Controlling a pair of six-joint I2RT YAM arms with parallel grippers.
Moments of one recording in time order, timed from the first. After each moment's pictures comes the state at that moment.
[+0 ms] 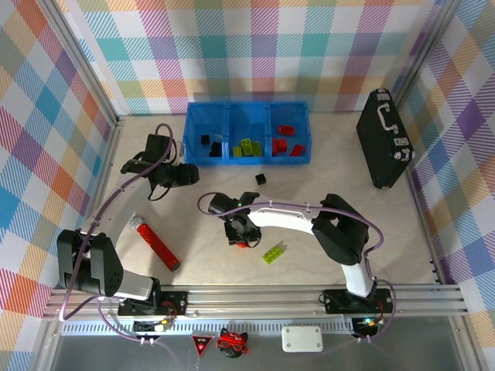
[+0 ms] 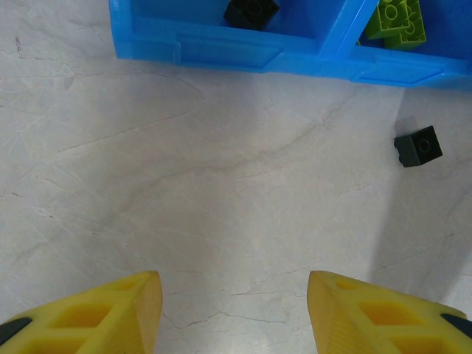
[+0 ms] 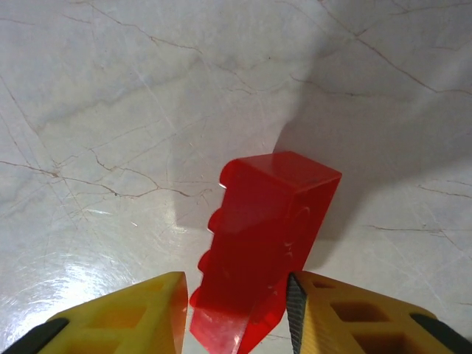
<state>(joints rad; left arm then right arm) -0.17 1.41 1.13 -0.68 0.16 -0.28 1.10 1.97 1.43 -0.88 0.04 0.87</state>
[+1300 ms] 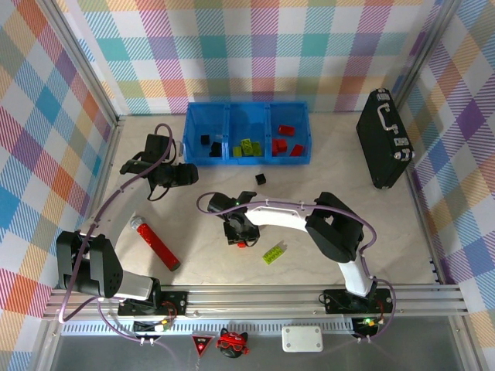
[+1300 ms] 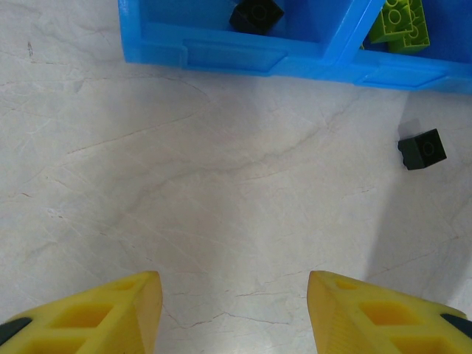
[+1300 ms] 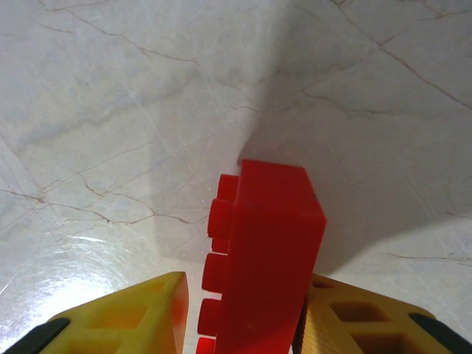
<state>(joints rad) -0.17 1.40 1.13 -0.69 0.14 -0.28 1.08 2.02 1.45 -0.87 0.02 0.87</state>
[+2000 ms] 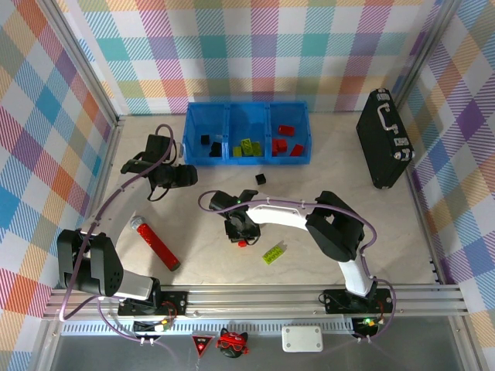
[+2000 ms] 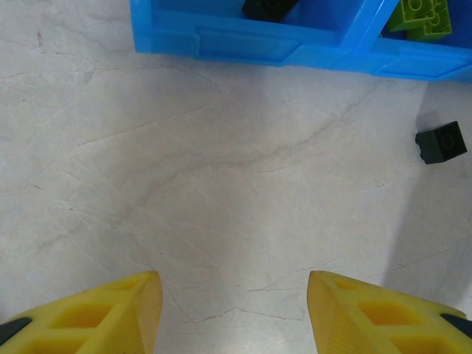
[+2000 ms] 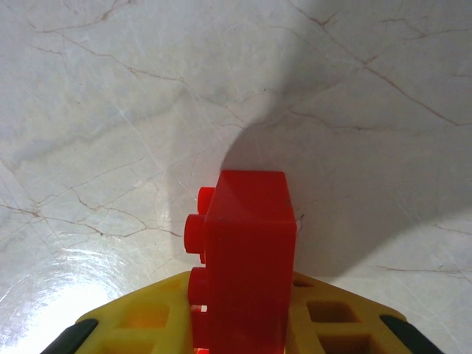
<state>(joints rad) -0.17 1.41 1.13 -0.71 0.12 -0.26 1.06 2.02 1.45 -0.86 0.01 0.86</state>
